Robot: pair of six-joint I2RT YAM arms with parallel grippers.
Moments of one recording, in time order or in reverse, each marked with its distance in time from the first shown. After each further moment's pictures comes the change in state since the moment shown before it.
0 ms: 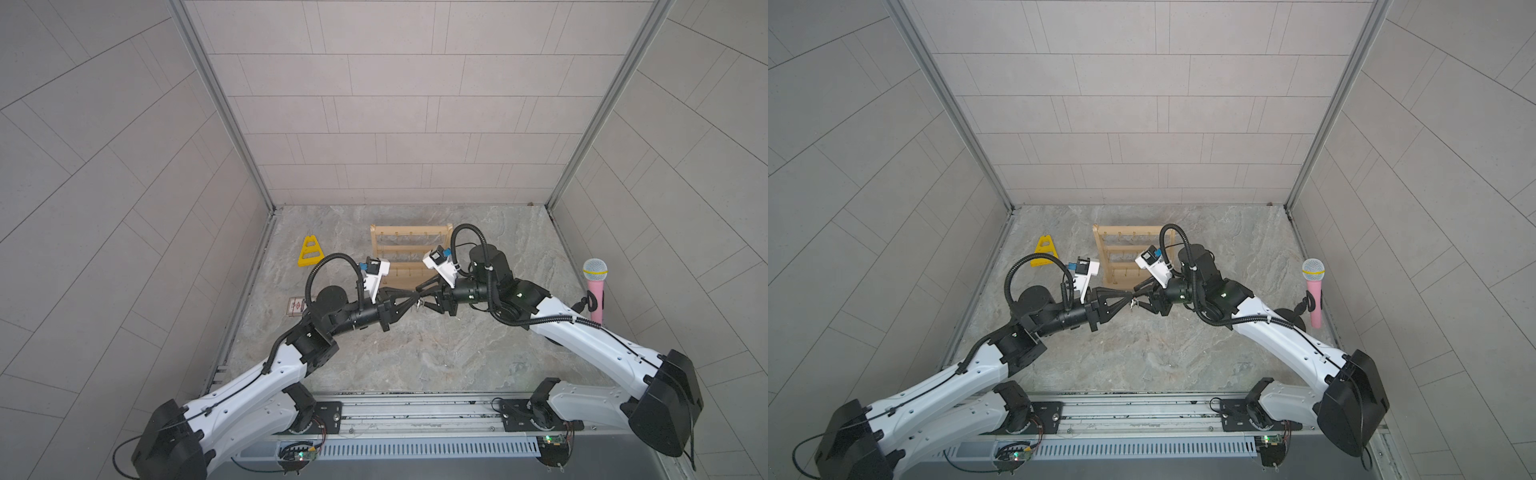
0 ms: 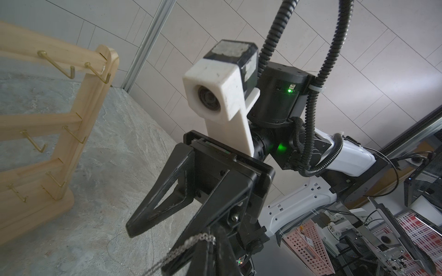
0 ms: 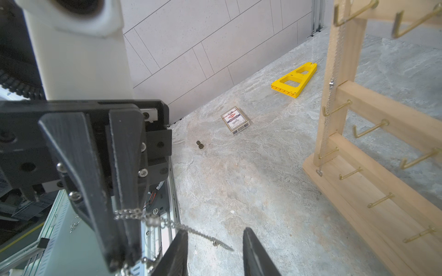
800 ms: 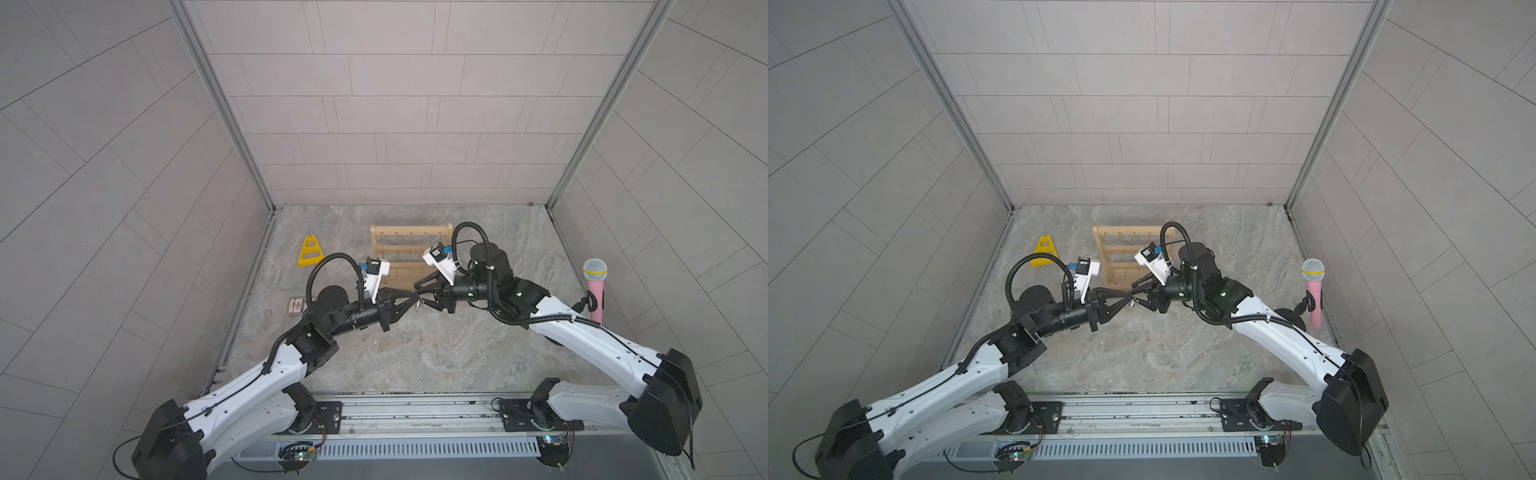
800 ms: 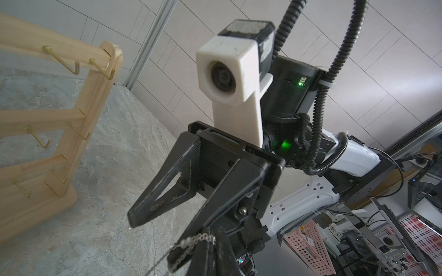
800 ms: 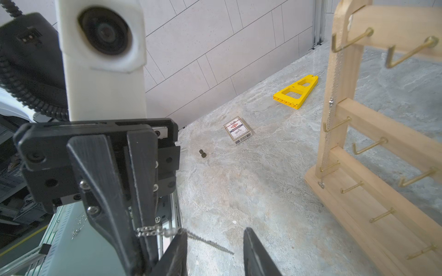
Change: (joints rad) left arm 0.002 0.000 0.000 -0.014 -0.005 0.000; right arm 0.000 0.007 0.004 0.057 -0.012 0.029
